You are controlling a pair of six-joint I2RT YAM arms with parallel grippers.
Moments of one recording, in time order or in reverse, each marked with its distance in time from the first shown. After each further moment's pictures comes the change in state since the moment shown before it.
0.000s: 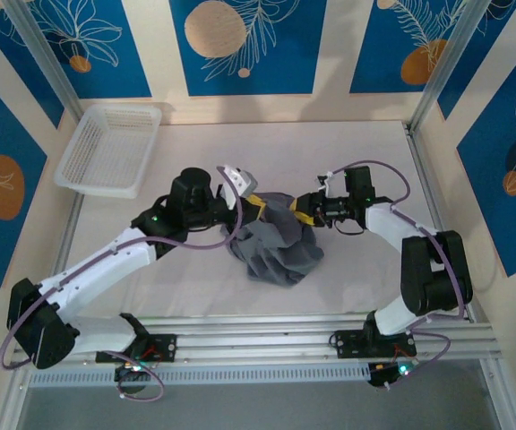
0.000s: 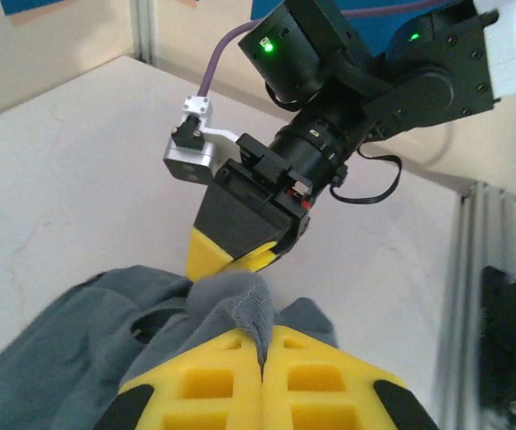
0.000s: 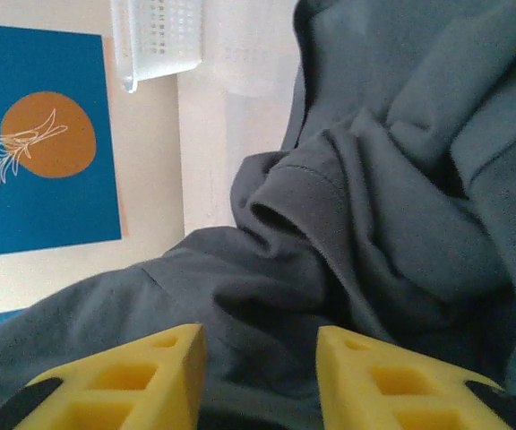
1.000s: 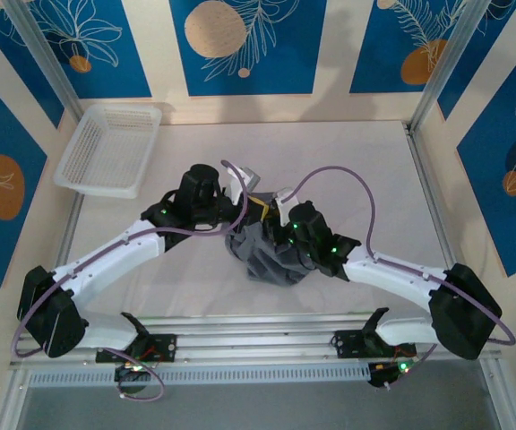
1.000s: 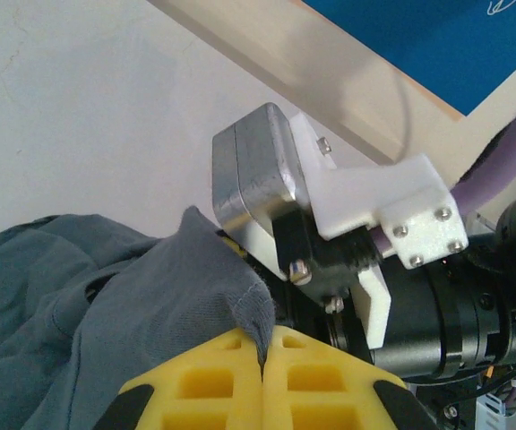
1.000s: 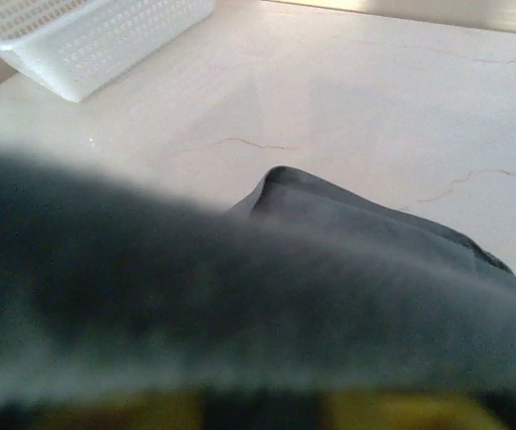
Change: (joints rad) left arm 0.015 0.089 0.028 -0.026 0.053 -0.162; right arm 0.637 -0.265 -0.191 0.329 1.144 -0.444
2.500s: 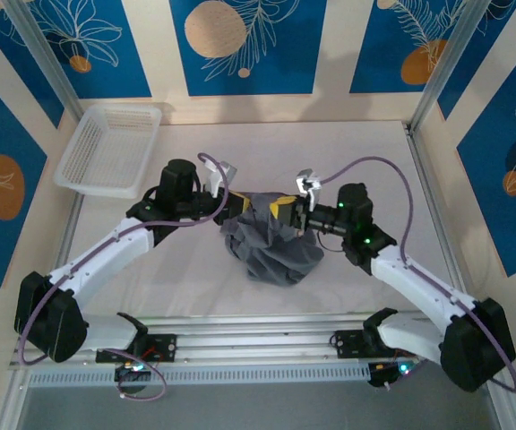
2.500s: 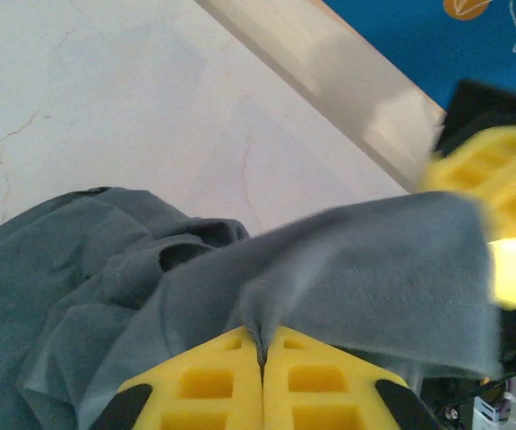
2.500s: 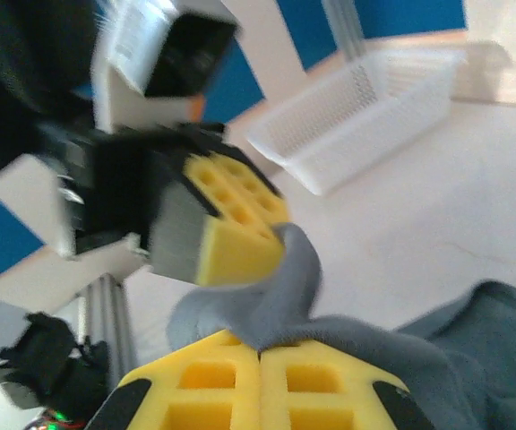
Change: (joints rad) left arm 0.181 -0.022 -0.066 0.004 0.121 -0.016; right arm -0.316 -0.198 -0.016 0.160 -0.856 0.162
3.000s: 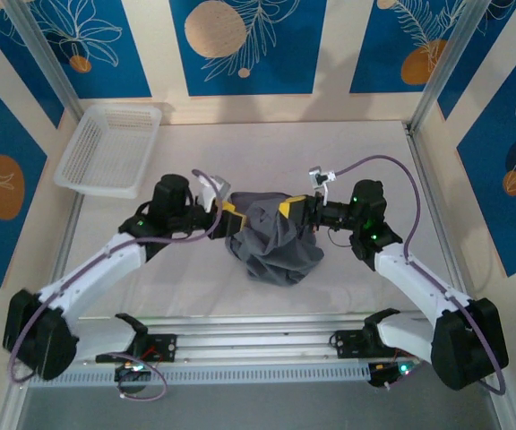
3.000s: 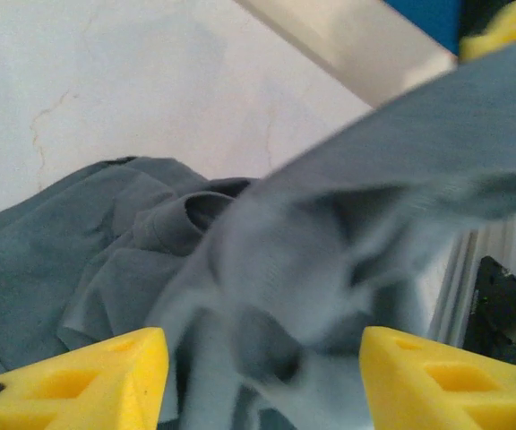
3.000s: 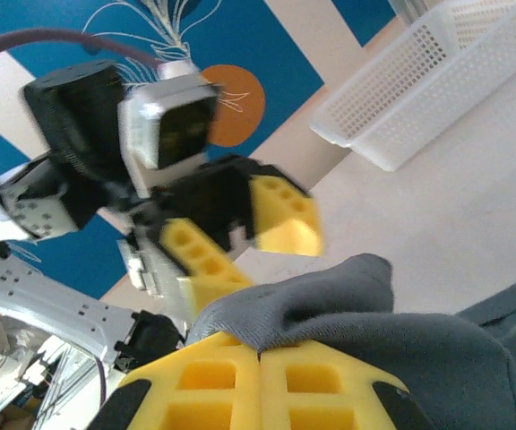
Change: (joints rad) left arm -0.010 -0.174 -0.159 0.005 -0.047 0.064; right arm -0.134 0.053 -0.018 0.098 -0.249 0.245
